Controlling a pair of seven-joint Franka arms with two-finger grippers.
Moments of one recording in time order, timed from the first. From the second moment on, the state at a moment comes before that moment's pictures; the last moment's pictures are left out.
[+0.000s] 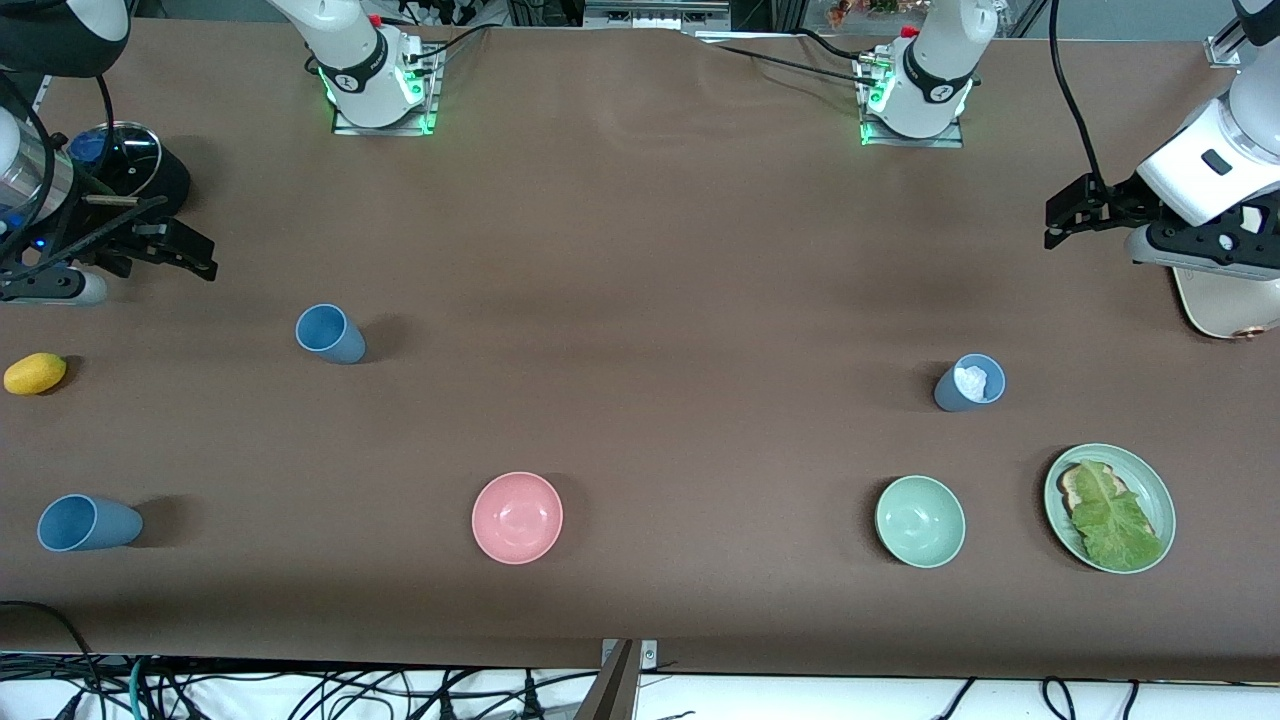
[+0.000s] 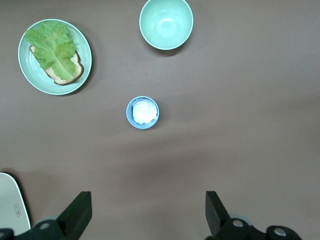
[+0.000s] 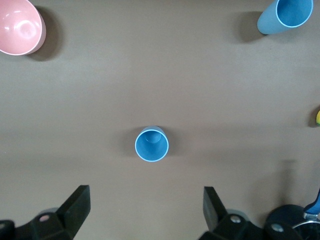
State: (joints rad) left arm -0.03 -0.04 -0.03 -1.69 0.00 1.61 0.11; right arm 0.02 0.06 0.03 -1.62 -0.03 1.65 0.07
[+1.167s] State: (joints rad) left arm 0.04 0.05 -0.03 -1.69 0.00 1.62 0.11; right arm 0.03 0.11 0.03 -1.63 -0.03 1.61 0.06
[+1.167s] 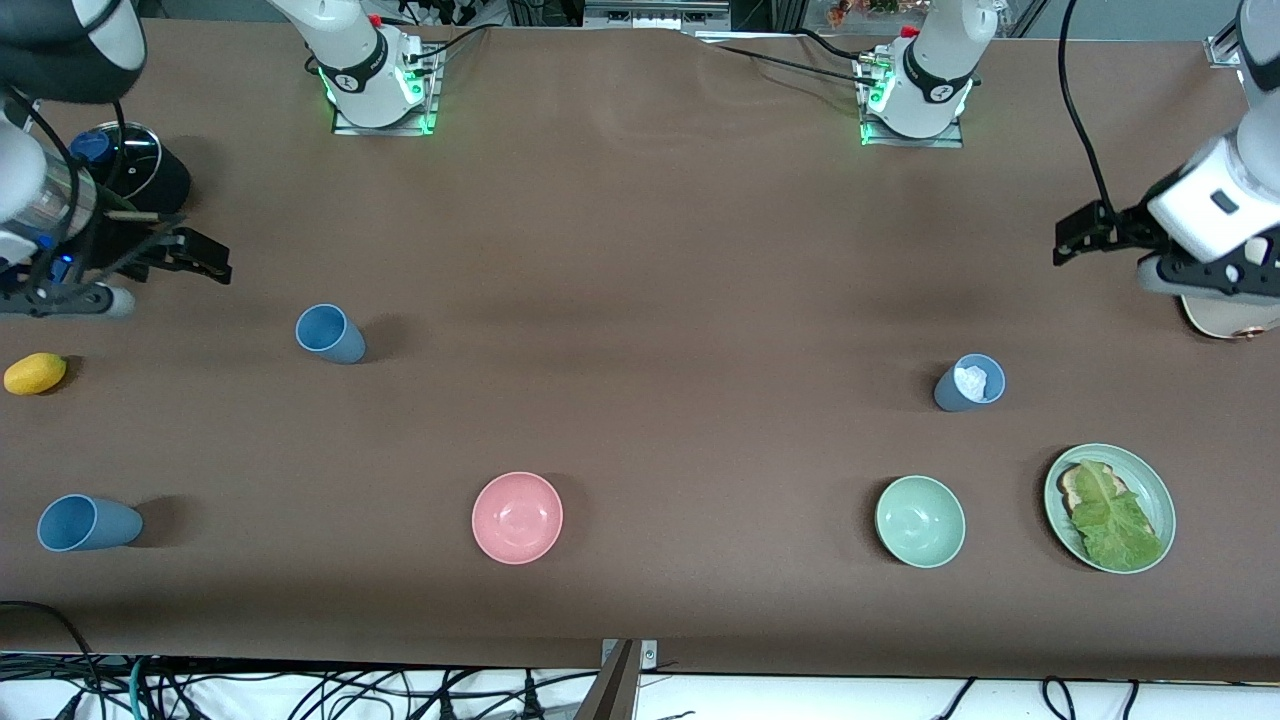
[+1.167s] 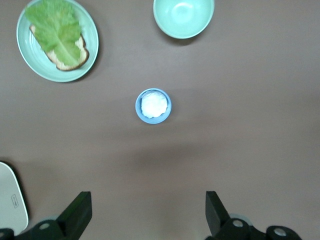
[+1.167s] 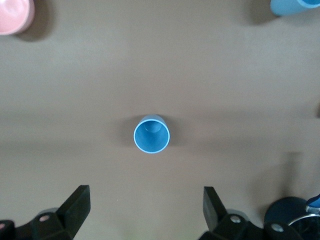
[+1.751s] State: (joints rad) left arm 0.11 0.38 -0.03 -1.71 0.00 1.92 0.13; right arm 0.02 0.24 0.02 -1.79 -0.03 1.85 0.06
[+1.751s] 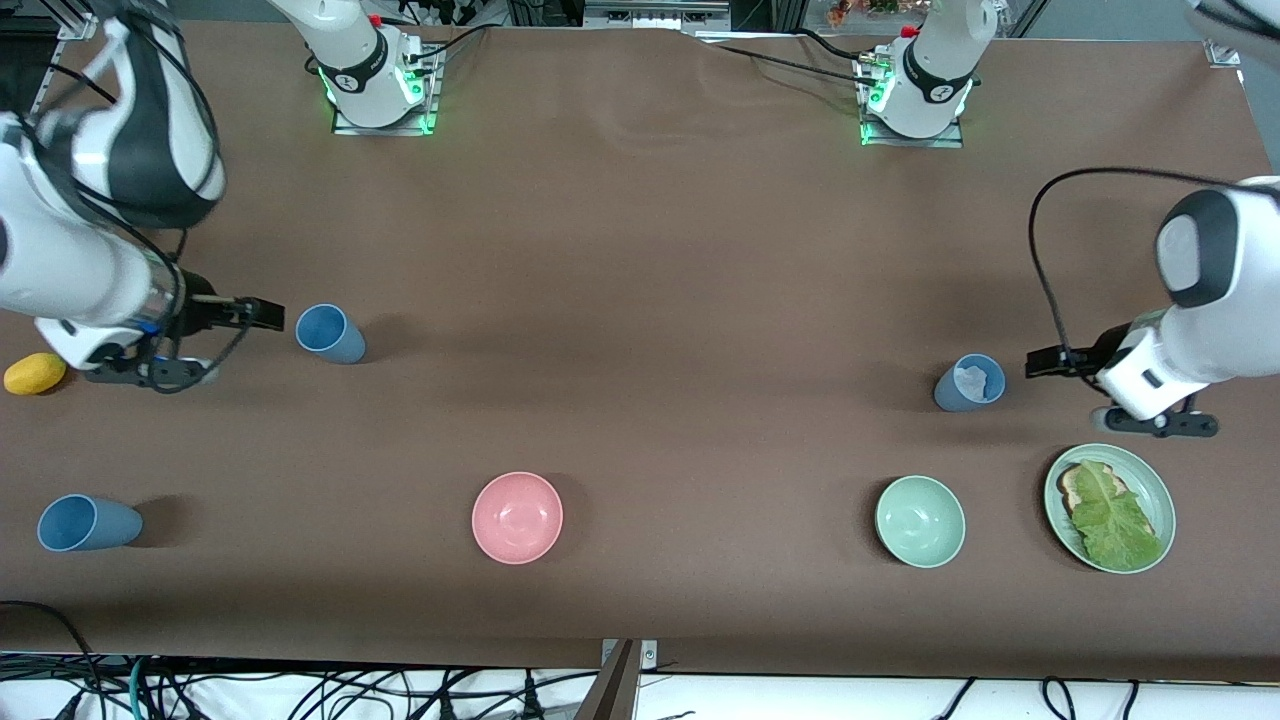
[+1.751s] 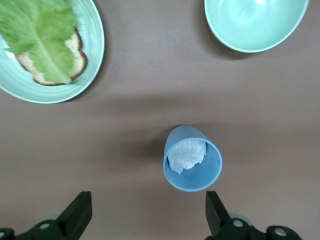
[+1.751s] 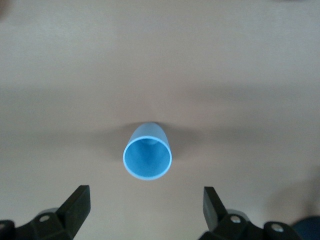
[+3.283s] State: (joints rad) left arm 0.10 0.43 -0.16 -1.78 0.00 2.07 0.15; right arm 0.01 0.28 -0.05 -2.16 -0.03 2.26 0.03
